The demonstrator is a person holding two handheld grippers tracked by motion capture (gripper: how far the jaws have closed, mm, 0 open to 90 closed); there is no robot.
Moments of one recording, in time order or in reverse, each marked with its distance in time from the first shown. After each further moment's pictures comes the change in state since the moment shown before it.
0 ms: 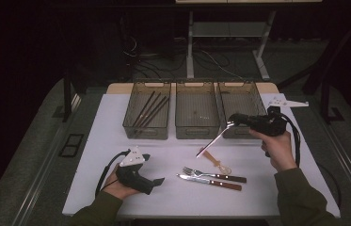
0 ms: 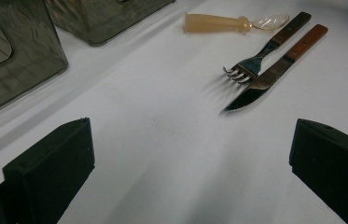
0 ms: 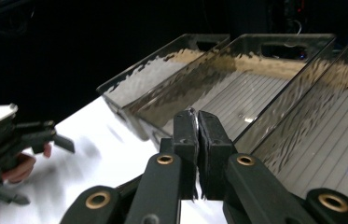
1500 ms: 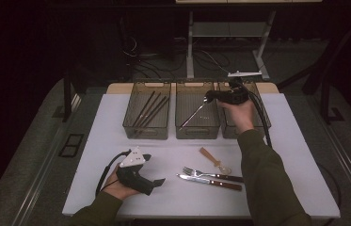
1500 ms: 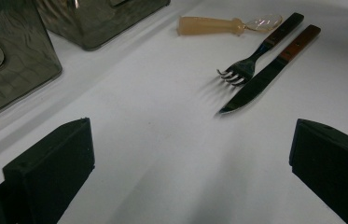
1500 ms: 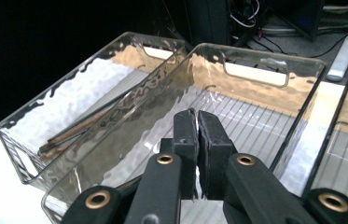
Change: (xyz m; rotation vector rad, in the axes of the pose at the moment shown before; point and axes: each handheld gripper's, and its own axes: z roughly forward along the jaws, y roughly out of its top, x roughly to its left) left arm 0.000 0.001 0.000 -0.004 -0.016 0.028; right arm -0.022 0.059 0.121 0.130 -0.192 0.012
